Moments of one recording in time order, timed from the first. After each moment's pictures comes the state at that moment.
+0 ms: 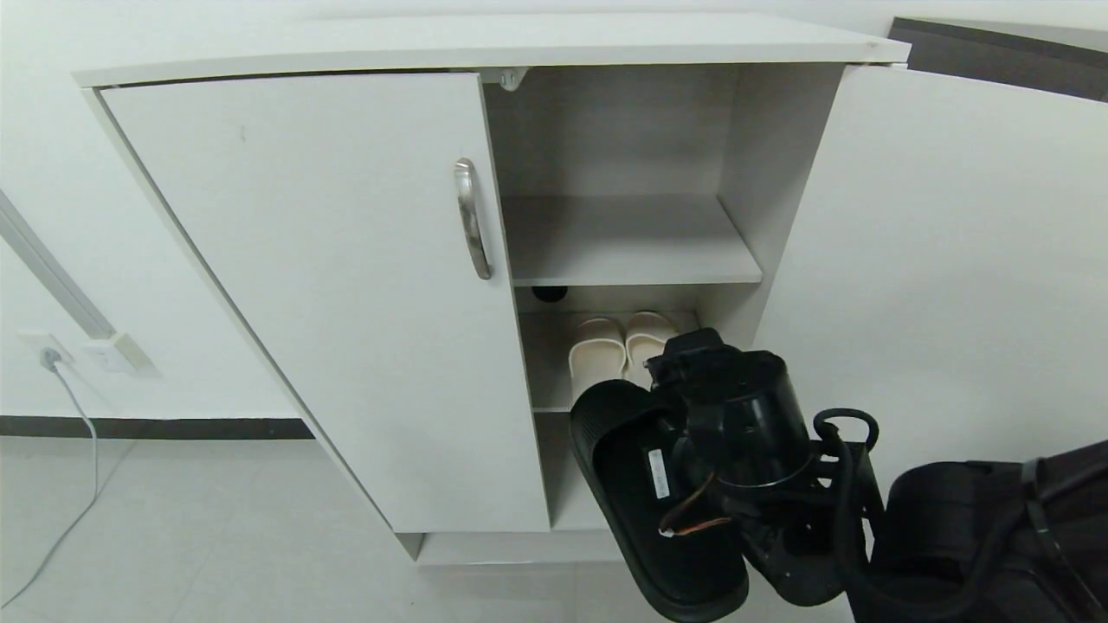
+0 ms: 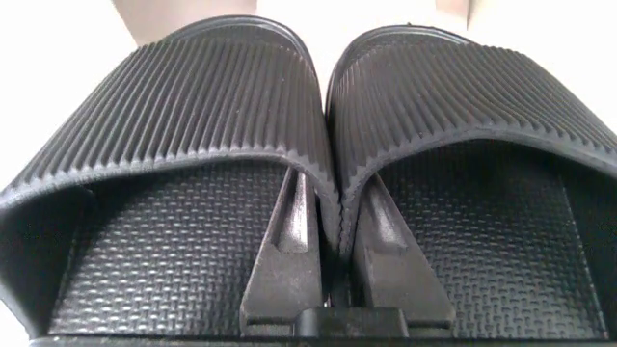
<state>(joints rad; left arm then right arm) 0.00 0.00 0.00 0.00 0.02 -0.09 0.94 1.85 -0.97 -0.43 -0.66 0.18</state>
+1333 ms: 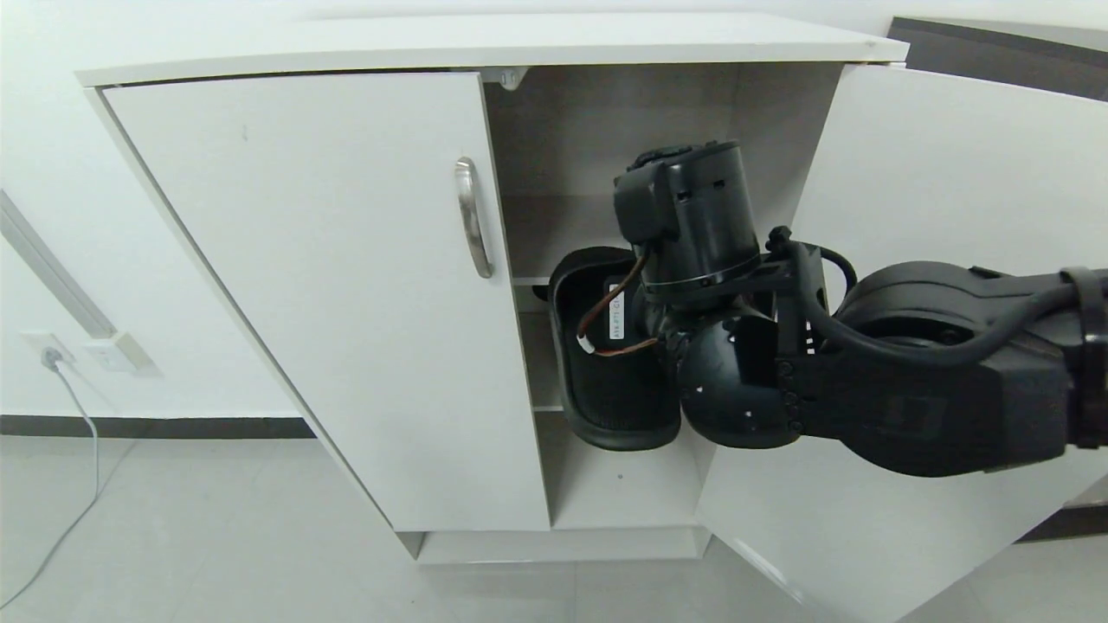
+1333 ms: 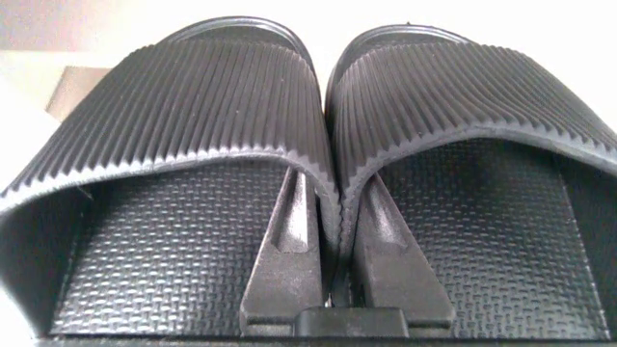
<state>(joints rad) 0.00 0.00 0.00 0.00 0.02 -0.09 0.95 1.92 -1.57 -0.06 -0.88 0.26</state>
